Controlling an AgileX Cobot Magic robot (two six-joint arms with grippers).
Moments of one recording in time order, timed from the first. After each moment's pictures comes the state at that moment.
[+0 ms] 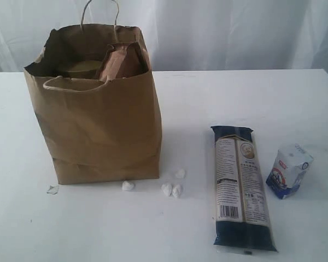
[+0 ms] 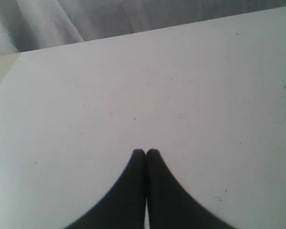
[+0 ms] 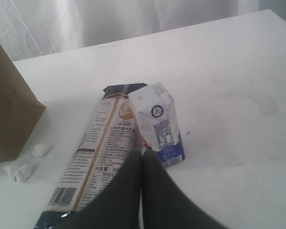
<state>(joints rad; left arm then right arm) 0.07 0.74 -0.53 0.47 0.34 -0.25 0.16 0.00 -0.01 -0.04 0.34 0.33</state>
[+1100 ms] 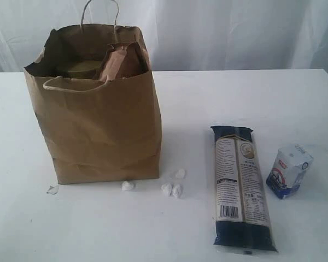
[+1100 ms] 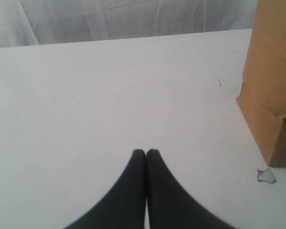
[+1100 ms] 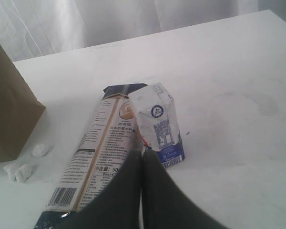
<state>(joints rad) 0.04 0.29 0.02 -0.23 0.01 0.30 0.16 0.00 -0.01 -0.04 0.34 0.33</state>
